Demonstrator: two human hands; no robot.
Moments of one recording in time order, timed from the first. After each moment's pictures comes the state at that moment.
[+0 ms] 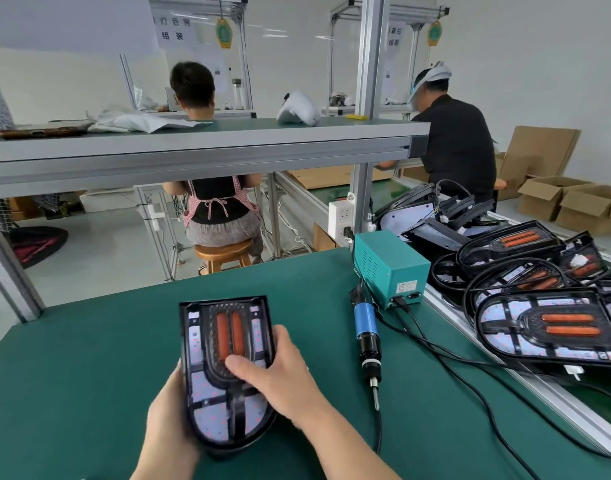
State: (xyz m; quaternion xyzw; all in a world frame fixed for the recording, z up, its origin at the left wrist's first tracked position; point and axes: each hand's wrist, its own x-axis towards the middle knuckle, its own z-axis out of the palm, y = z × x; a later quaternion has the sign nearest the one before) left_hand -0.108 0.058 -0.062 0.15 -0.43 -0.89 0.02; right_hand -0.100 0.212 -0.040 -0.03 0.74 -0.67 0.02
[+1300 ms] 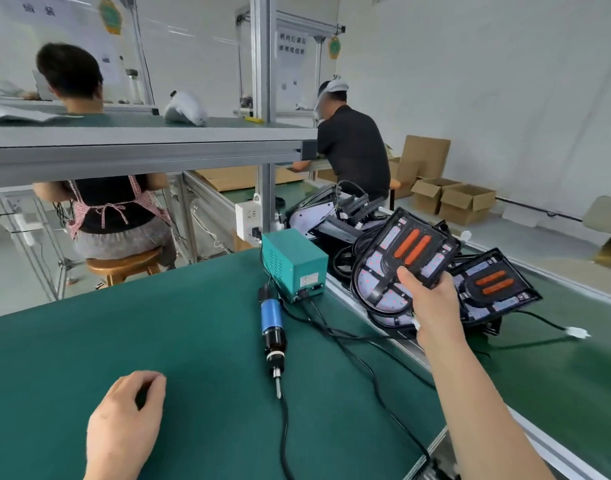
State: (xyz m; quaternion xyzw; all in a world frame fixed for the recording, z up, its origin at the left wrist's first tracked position) left_hand -0.100 0.114 -0.064 0.03 -0.89 -0.45 0.12; right_hand -0.028 0.511 0.017 0.28 0.58 -0.65 -0.40
